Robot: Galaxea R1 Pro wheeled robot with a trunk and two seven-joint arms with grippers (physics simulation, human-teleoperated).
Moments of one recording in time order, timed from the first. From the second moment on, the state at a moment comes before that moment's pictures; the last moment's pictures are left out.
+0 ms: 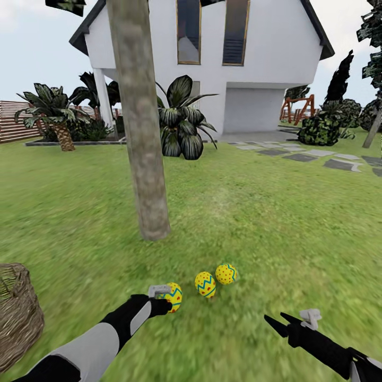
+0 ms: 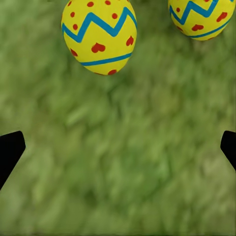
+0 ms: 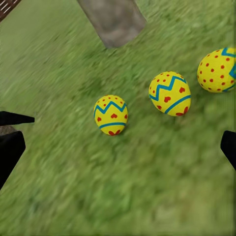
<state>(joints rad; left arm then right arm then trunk) -0.74 -0.09 -0.38 -0.32 0.48 0.40 0.09 -0.15 -0.08 -0.54 -1.23 0.04 0.40 1.07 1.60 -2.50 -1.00</state>
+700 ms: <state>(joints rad) -0.71 -0.09 -0.38 -0.31 0.48 0.32 0.09 -0.14 -0.06 -0.53 -1.23 0.03 0.37 1.08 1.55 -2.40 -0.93</state>
